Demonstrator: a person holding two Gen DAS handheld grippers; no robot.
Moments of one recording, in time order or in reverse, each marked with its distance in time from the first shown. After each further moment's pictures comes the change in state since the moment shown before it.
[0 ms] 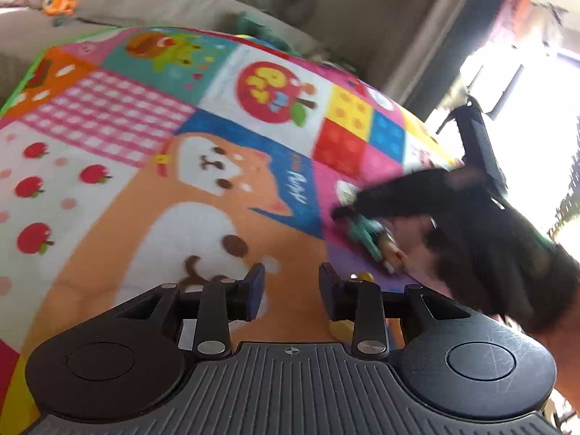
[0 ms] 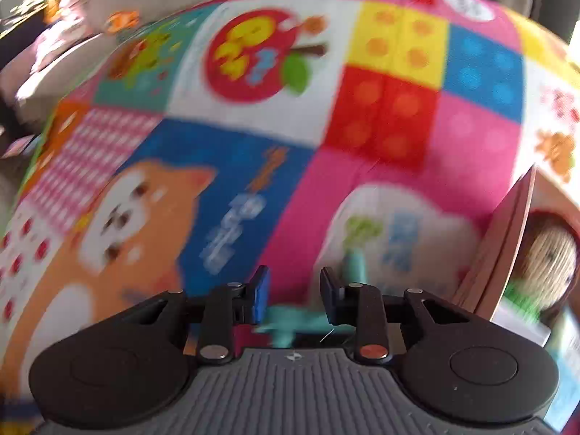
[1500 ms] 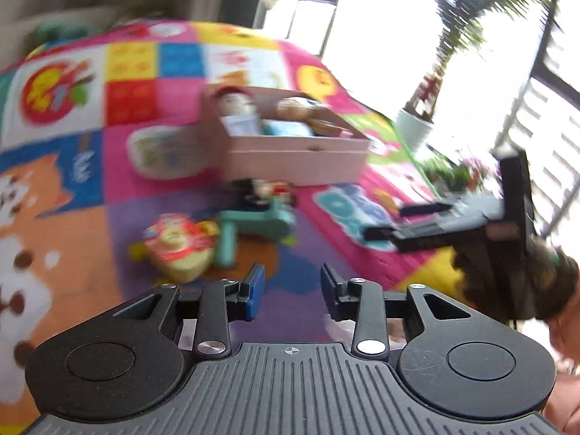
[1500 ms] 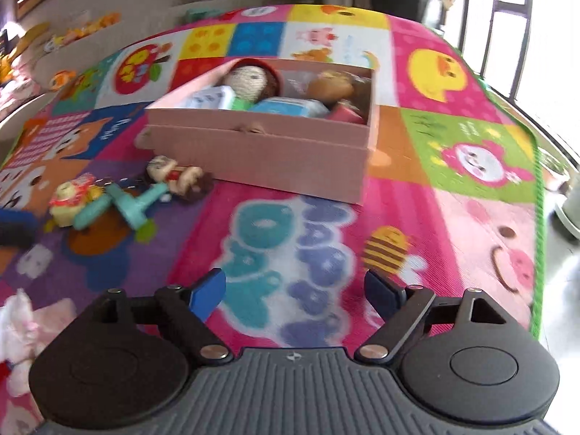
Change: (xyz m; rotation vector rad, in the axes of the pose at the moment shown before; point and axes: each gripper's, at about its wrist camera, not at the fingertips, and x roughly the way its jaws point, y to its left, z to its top) left arm 0.006 -0.149 -0.053 0.579 0.249 -0.288; right arm -0.137 -0.133 -0.251 0.242 -0.256 -0.250
